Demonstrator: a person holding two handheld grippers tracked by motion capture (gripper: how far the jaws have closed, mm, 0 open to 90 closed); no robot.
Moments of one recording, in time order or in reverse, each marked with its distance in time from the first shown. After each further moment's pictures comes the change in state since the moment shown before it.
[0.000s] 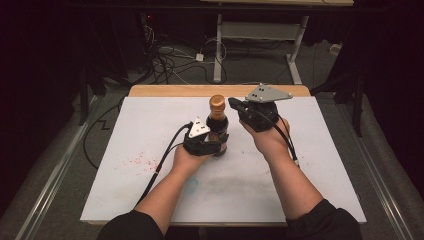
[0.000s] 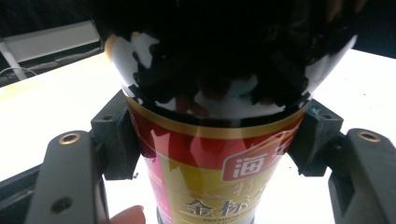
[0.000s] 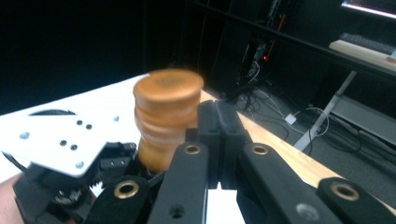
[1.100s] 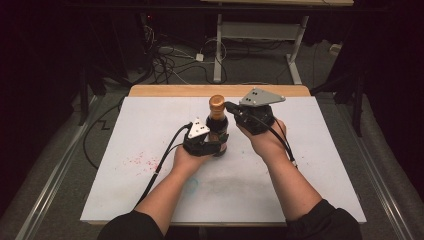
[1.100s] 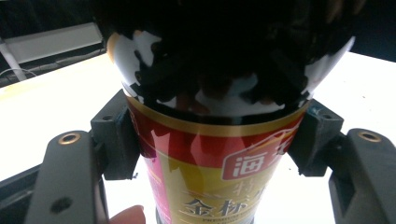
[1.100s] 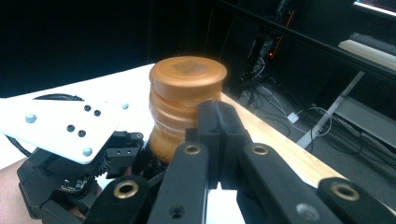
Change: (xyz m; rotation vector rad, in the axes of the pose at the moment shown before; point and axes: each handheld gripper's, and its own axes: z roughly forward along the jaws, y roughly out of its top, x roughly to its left) left arm 0.001 0.000 0.000 -0.011 -0.002 -0.007; right arm 0.009 -0.001 0.006 0.024 0.018 -0.049
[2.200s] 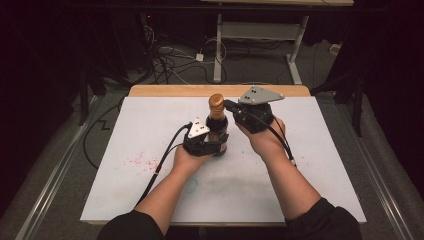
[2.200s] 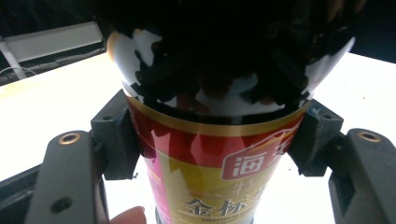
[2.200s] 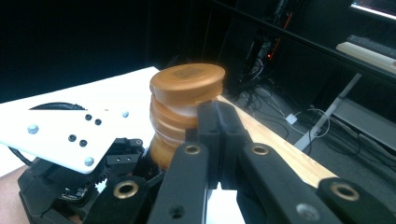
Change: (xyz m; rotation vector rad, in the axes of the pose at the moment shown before) left arm 0.000 0.000 0.000 0.001 0.003 -0.005; right arm 0.001 0.006 0.000 -0.002 -0.007 0.000
